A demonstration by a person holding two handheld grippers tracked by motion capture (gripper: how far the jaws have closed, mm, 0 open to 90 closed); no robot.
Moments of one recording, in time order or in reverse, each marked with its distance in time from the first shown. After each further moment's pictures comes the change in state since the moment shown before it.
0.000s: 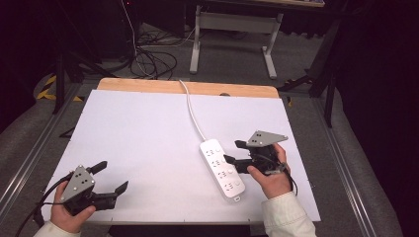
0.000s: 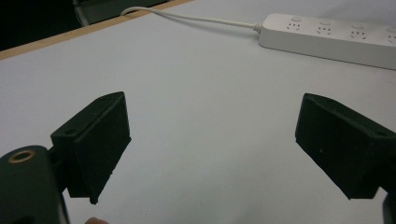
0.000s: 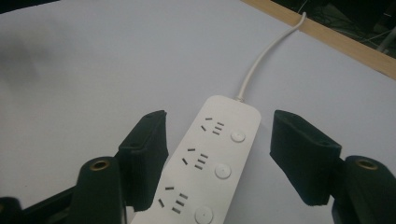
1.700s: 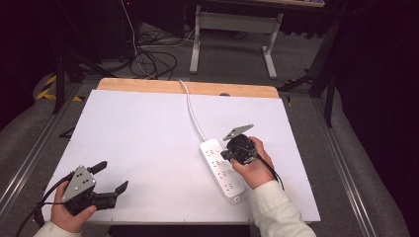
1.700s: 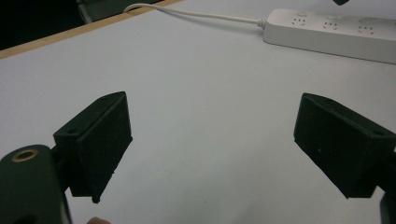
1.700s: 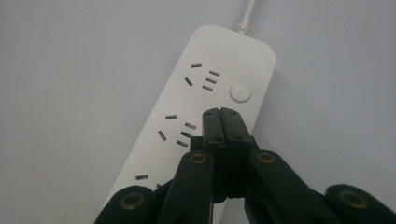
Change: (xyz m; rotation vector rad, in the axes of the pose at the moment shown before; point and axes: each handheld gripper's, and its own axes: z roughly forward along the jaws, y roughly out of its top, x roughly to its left) left arm 0.000 0.000 0.001 0.016 0.014 0.004; right arm -0.007 0.004 0.063 0.371 -0.020 0.033
